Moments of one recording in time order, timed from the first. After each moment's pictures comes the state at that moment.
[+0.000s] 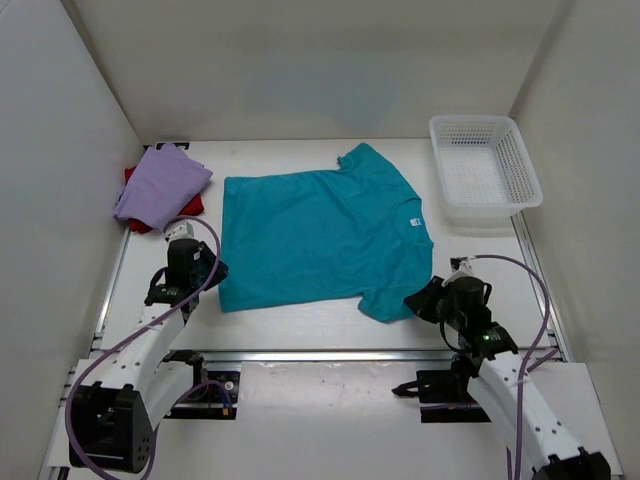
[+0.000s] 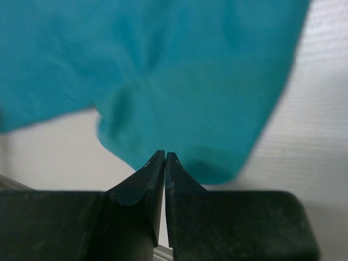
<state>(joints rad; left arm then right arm) -0.10 0.90 0.44 -0.23 -0.05 -0.60 0.24 0.54 0.16 -0.28 -0.22 0.66</state>
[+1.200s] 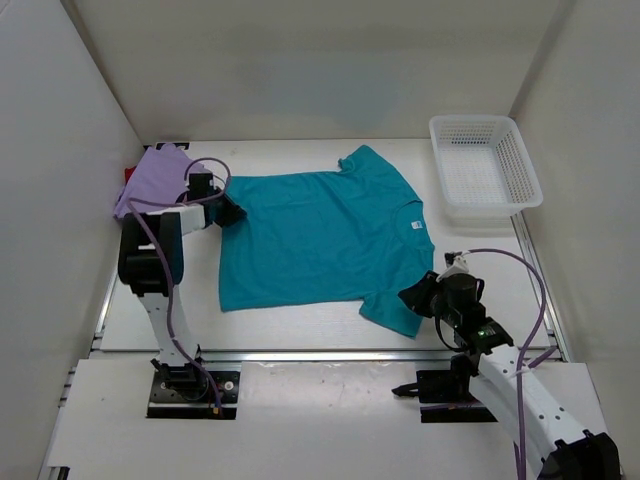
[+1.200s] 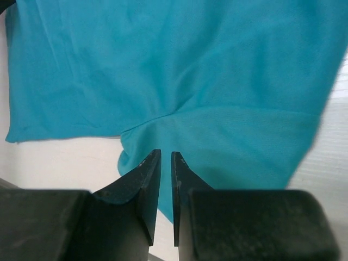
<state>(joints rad) -0.01 1.96 1.13 0.02 0.18 -0.80 0.32 0.55 0.16 -0.17 -0.15 0.68</state>
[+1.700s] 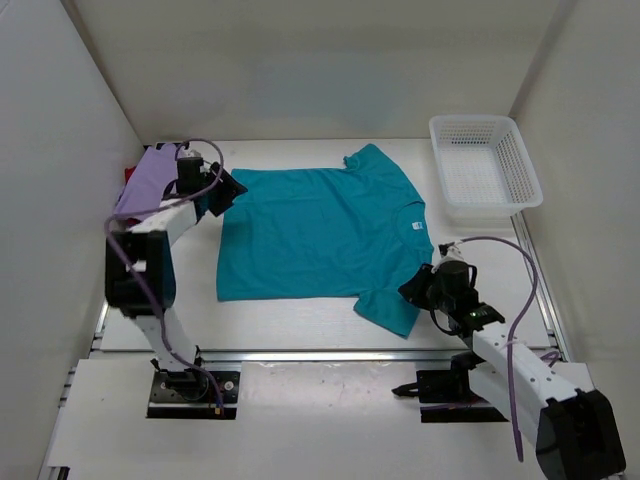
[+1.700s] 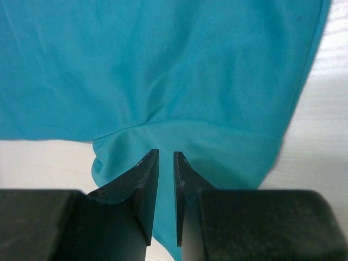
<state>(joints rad) -0.01 1.92 1.30 -0.07 0.22 -0.75 0.29 0.74 0.21 -0.09 -0.15 0.64</state>
